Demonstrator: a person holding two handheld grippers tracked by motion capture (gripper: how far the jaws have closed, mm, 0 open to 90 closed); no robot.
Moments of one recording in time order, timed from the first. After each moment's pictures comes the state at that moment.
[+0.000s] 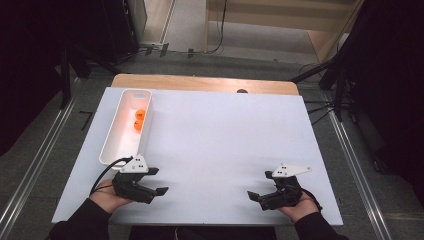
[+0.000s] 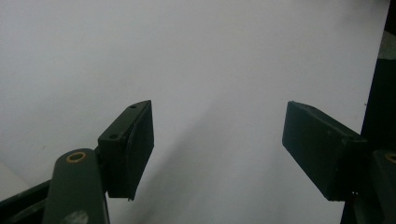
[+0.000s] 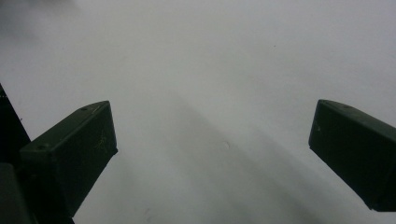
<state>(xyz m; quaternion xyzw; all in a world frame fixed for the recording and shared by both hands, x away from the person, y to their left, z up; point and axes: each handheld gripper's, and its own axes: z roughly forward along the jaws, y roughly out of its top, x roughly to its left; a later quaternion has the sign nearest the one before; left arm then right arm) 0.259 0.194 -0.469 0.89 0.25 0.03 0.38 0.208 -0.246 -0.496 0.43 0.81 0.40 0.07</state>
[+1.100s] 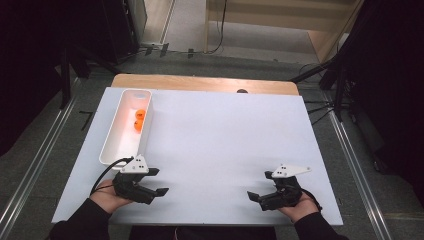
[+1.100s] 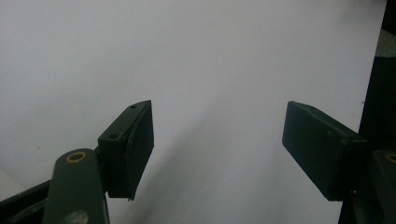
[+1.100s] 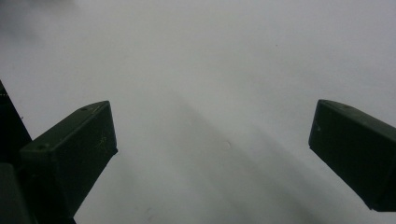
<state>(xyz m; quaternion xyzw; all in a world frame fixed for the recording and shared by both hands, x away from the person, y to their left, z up) 0.258 0.194 -0.470 0.89 0.25 0.03 0.38 0.208 -0.245 -0.496 0.43 0.81 0.40 0.07</state>
